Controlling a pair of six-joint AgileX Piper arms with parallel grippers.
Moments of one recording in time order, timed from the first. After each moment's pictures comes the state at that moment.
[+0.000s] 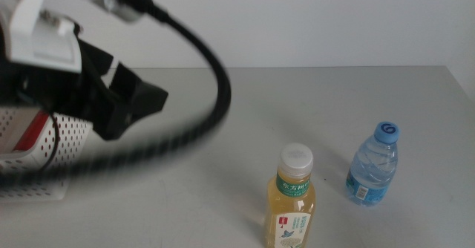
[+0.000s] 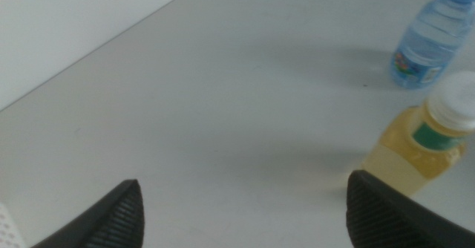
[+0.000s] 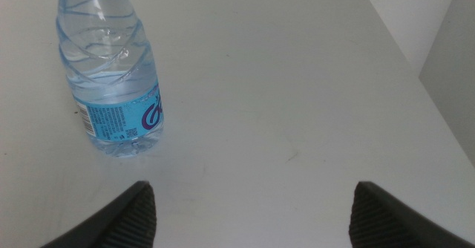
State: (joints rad) left arm -0.45 1.05 -1.14 -0.18 0.82 0.33; right arm 0.05 -0.01 0.02 -0.10 0.38 0.08
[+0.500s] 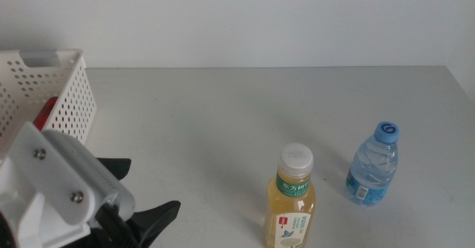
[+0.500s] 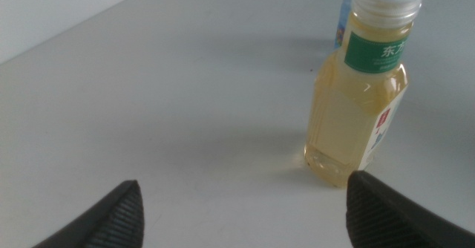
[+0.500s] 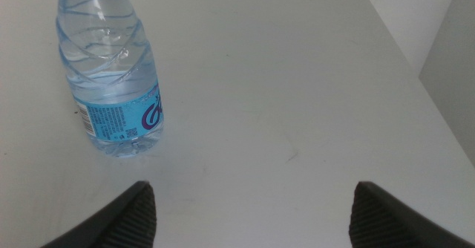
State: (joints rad) left arm -0.74 0.73 -0.50 0.07 0.33 -0.03; right arm 0.05 -0.01 0.02 -0.10 0.38 0.08
